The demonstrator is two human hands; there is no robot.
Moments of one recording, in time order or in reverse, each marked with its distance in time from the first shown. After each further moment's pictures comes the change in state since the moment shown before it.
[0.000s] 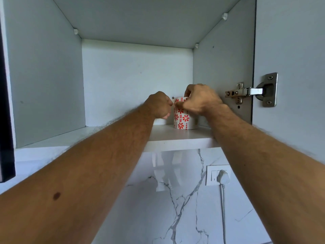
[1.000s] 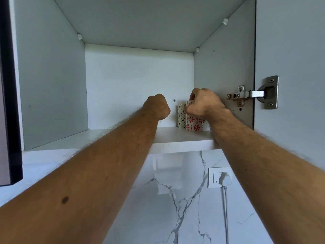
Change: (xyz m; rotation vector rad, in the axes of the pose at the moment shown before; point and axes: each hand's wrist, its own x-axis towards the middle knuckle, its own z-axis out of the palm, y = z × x) left_hand 0.025 -0.019 -0.002 0.462 0.153 0.035; right_hand -0.005 0.000 0.001 -0.017 0.017 0.079
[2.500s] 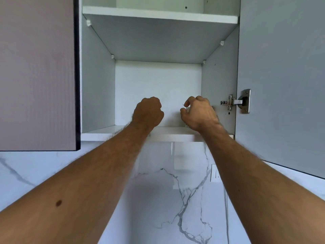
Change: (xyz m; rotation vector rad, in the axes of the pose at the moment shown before) left_hand -0.135 0.011 -0.067 0.010 0.299 -0.106; right_hand -0.084 -0.026 -0.034 0.166 0.120 -0.183
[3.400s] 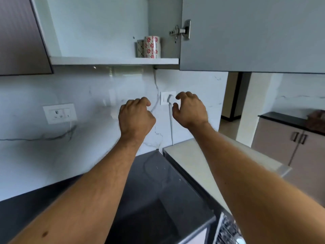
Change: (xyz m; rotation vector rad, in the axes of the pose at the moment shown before) left_hand -0.284 -0.014 -0.005 -0.228 -0.031 0.225; right_hand -0.293 -0.041 -0.069 -0.320 -0.117 0.301
